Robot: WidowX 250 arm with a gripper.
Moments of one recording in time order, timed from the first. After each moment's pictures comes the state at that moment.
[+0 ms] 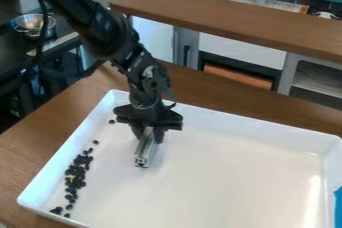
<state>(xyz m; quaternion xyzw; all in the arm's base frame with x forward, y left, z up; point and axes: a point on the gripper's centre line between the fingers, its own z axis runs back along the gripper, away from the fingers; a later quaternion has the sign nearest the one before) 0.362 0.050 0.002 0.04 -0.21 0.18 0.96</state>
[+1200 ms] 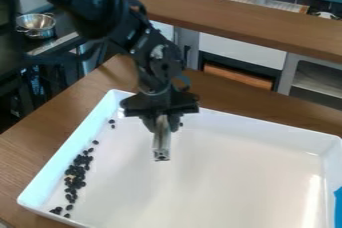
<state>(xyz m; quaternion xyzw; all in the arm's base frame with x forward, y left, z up) 0.350 0.007 0.051 -0.01 -0.24 0.25 0.94</state>
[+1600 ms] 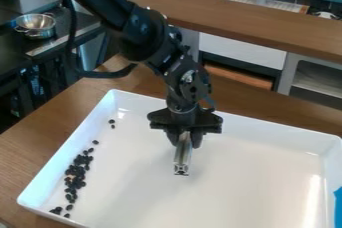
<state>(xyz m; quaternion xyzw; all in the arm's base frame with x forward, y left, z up) 0.373 -0.019 0.017 0.00 -0.23 0.18 0.96</state>
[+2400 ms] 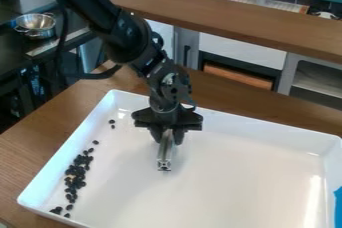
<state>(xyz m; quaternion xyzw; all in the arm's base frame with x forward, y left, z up) 0.375 0.014 0.004 0.02 -0.23 0.20 0.95</state>
